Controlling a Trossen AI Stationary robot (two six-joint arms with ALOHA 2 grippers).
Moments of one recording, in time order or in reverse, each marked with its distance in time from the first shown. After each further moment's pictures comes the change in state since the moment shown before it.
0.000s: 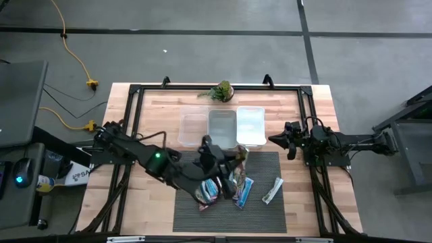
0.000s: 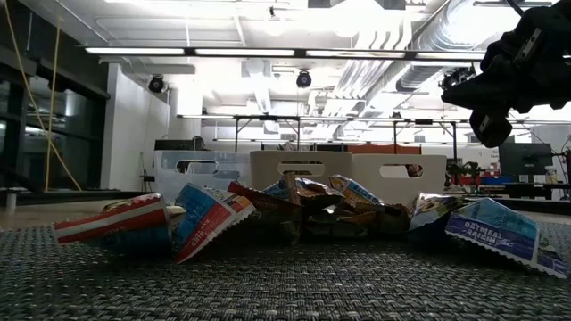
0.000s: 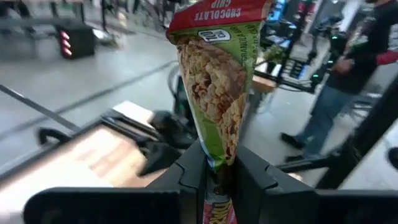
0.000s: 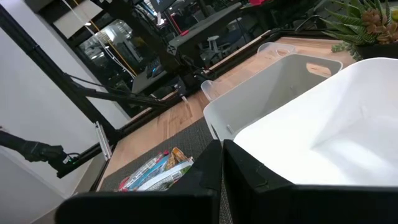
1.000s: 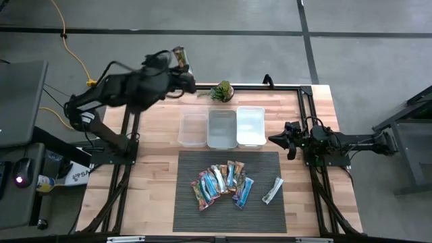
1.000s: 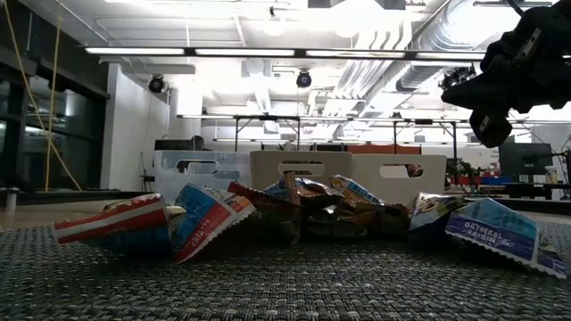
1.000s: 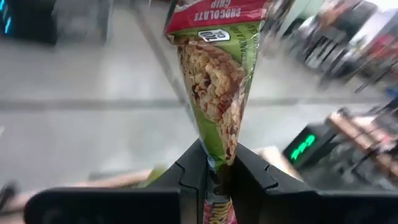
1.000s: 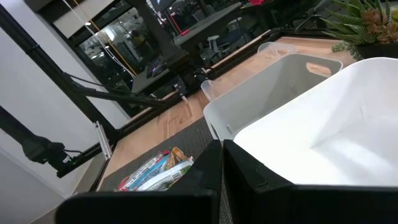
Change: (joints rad) left arm 0.506 -0.335 0.001 -0.626 -0.041 -0.446; right arm 0.000 0.000 0.000 -0.002 0.000 0.000
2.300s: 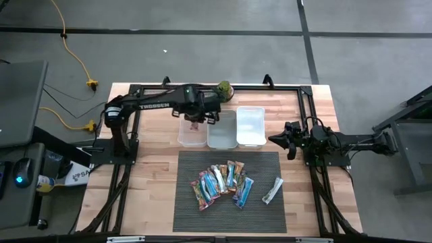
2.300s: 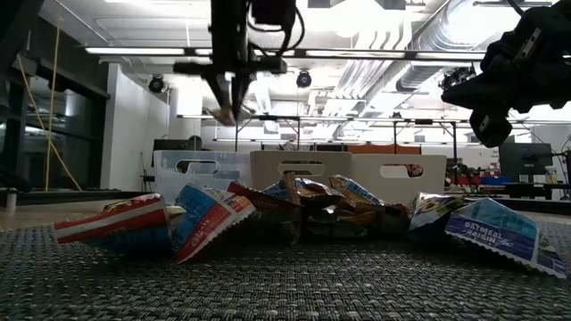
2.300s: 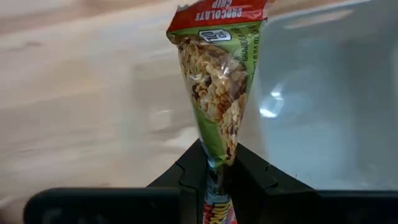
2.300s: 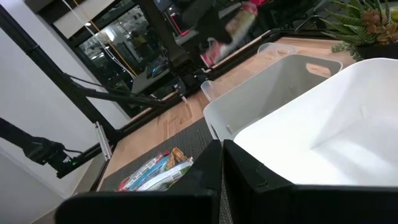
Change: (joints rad) left arm 0.207 0.310 -0.426 -0.164 0.681 -0.314; right arm 0.000 0.000 0.000 0.003 0.001 0.000
